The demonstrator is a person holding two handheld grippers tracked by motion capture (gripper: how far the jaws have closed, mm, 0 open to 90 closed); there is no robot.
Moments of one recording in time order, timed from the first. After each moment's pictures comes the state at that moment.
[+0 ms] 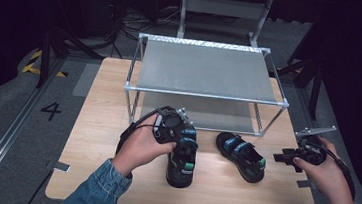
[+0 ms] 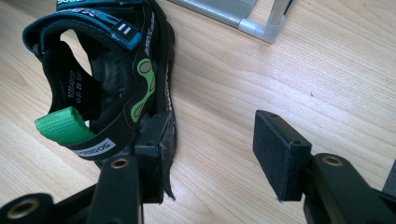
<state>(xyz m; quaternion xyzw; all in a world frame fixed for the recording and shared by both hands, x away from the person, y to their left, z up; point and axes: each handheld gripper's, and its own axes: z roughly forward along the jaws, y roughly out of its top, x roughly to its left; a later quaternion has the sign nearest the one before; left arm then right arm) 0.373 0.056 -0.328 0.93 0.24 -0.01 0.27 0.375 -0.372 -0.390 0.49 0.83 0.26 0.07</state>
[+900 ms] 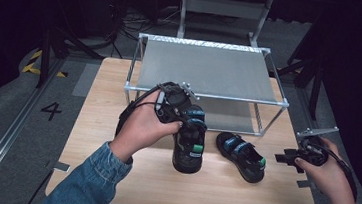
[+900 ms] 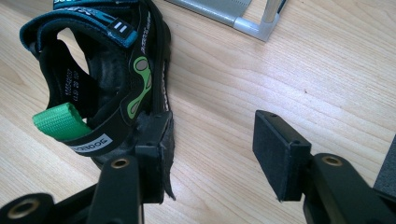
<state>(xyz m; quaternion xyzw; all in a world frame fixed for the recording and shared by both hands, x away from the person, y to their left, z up) 0.379 0.052 -0.257 0.92 0.24 0.01 0.31 0.372 -0.375 -0.388 0.49 0.83 0.26 0.08</state>
